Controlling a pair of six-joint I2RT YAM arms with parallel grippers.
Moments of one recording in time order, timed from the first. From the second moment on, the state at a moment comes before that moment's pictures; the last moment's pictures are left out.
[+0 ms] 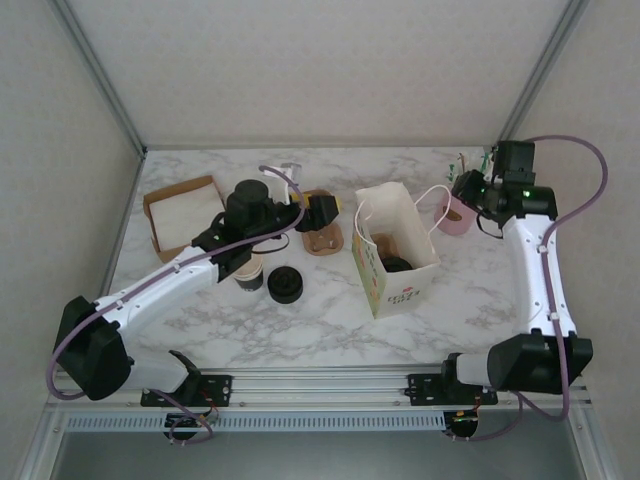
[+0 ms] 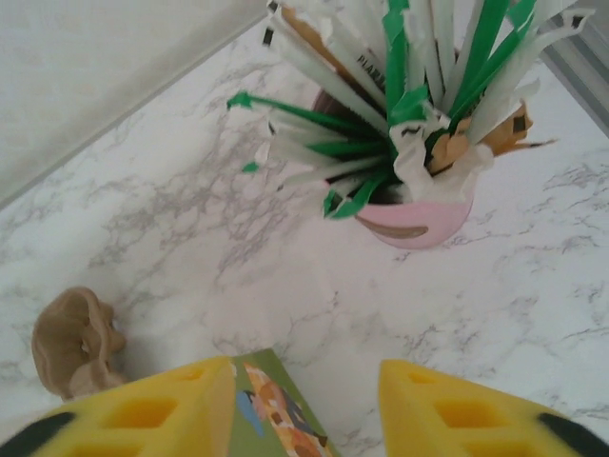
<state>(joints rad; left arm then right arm) -0.61 1.35 1.06 0.07 0.25 -0.62 -0.05 1.35 1.48 -0.95 -0.06 0.45</state>
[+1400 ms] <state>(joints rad) -0.53 1.39 1.10 0.04 0.29 -0.61 -0.07 1.77 1.81 -0.97 -0.11 0.43</state>
